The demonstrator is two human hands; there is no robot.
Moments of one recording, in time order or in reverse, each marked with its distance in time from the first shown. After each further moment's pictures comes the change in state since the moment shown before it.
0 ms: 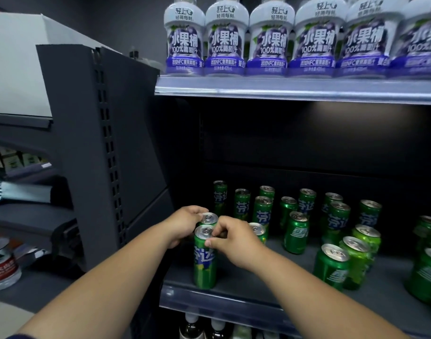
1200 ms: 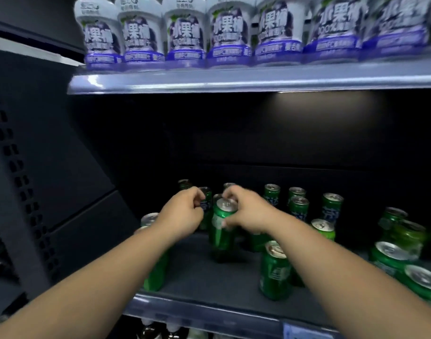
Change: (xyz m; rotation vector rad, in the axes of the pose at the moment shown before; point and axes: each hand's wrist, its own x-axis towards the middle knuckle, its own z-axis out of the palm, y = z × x) left_hand -0.015 0.091 0.120 0.544 0.259 0.290; right_hand 0.007 0.061 -0.172 -0.240 -0.127 0.030
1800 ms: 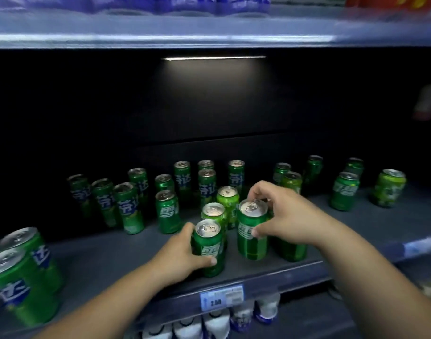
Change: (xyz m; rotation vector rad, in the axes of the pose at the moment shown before) left_hand -0.052 0.067 0.170 -0.282 -0.652 0.119; right_hand -0.205 0.099 -0.103 -0.064 0.179 0.314
